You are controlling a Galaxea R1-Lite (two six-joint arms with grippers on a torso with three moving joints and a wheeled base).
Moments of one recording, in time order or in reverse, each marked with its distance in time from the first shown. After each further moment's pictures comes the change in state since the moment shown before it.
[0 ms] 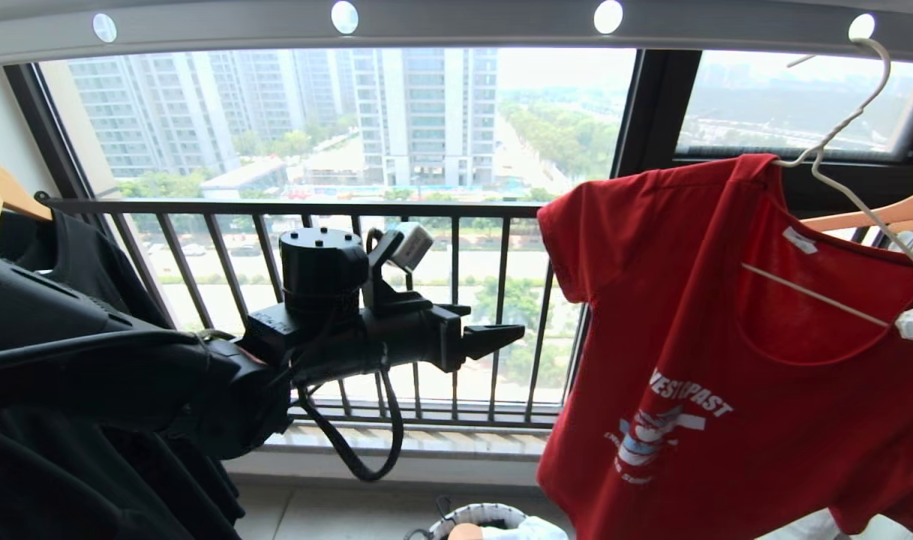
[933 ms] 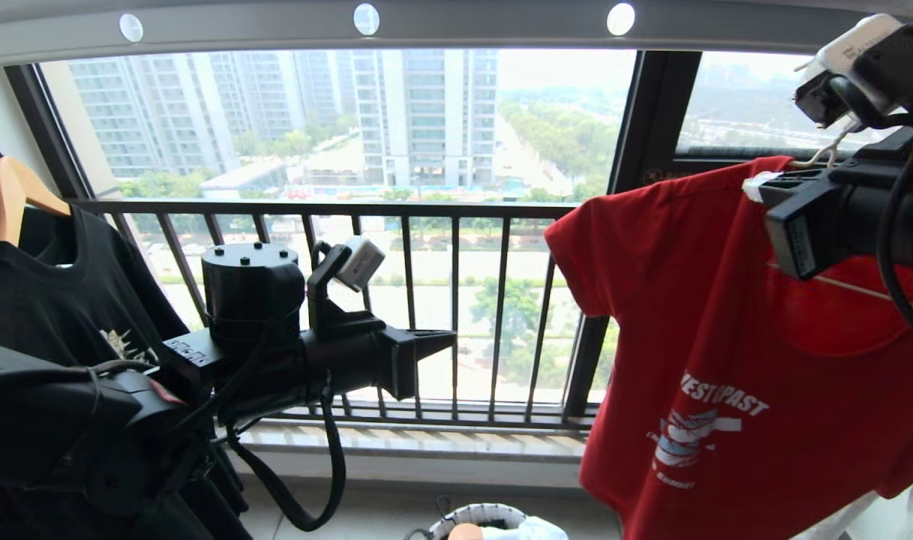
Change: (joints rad) left arm 0.041 -0.148 0.185 -0.008 0.023 0.017; right arm 0.714 0.343 -0.170 -0.440 -1.009 -0.077
